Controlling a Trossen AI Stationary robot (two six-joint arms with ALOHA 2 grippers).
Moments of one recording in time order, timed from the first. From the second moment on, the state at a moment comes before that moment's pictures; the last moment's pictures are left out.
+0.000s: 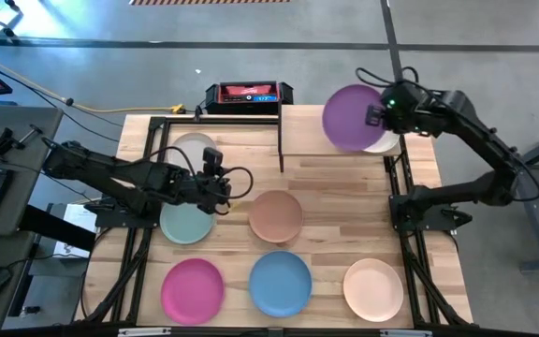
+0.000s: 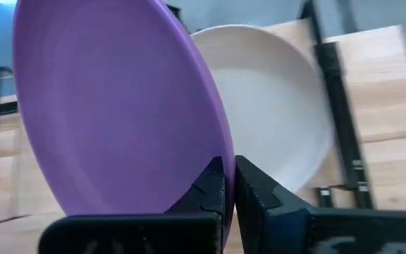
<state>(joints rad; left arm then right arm) -0.21 1.24 1.10 -0.81 -0.72 0.46 -0.60 1.17 1.56 -1.49 0.37 1.04</state>
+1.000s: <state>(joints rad) 0.02 1.24 1.10 -0.78 -0.73 0.43 -0.76 1.23 1.56 -1.57 0.41 0.97</state>
